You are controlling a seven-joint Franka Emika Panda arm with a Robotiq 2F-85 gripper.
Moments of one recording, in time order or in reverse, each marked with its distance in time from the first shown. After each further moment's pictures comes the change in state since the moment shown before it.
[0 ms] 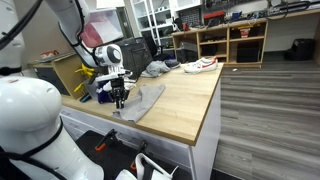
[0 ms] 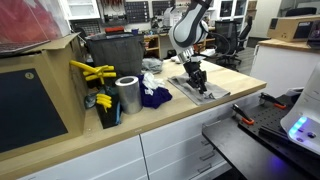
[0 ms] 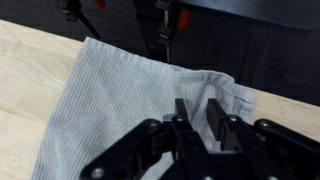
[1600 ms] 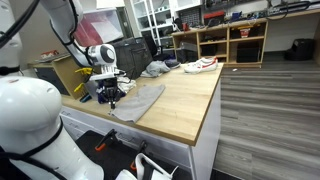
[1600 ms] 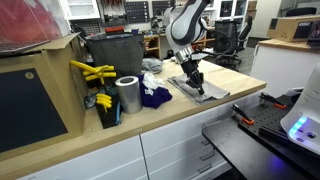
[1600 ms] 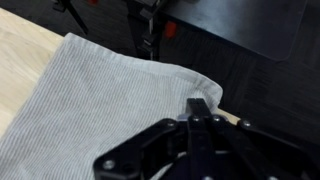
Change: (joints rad) arm 0.002 -0.036 0.066 -0.024 0.039 -0.021 -0.123
